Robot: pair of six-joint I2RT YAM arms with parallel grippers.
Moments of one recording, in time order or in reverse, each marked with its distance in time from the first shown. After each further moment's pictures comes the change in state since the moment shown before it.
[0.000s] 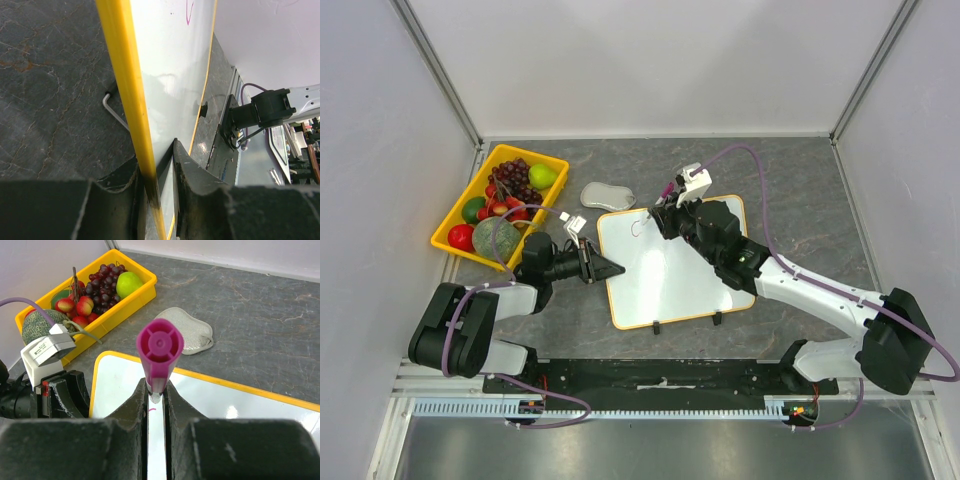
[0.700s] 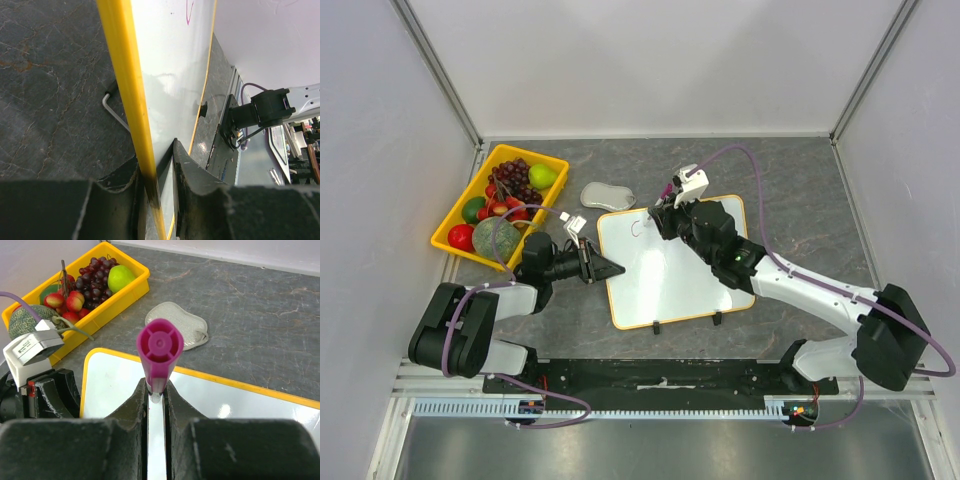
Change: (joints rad) left arm 0.000 0.000 0.000 0.000 0.001 0.000; right arm 0.000 0.025 0.000 -0.001 0.017 -0.006
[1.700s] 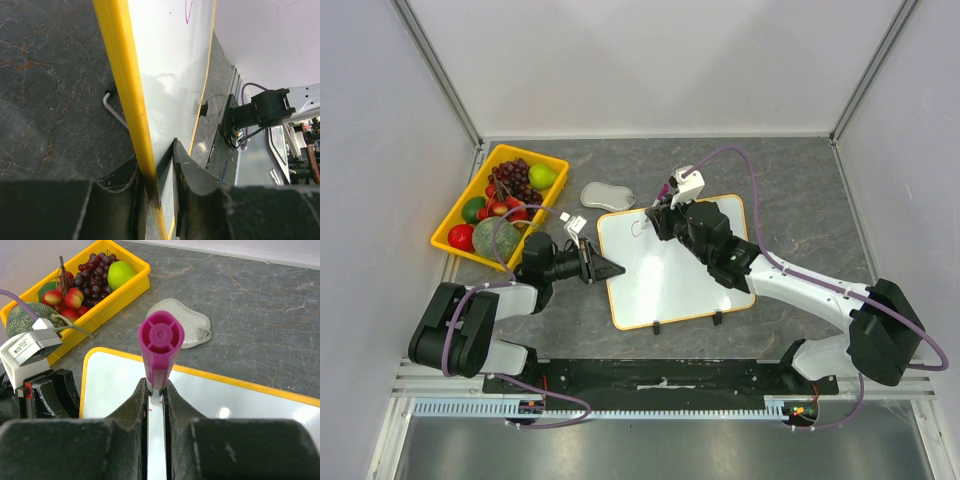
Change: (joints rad) left arm -0.002 0.002 0.000 -0.004 0.000 0.000; right arm 0.000 0.040 0.000 0.025 0.009 0.011
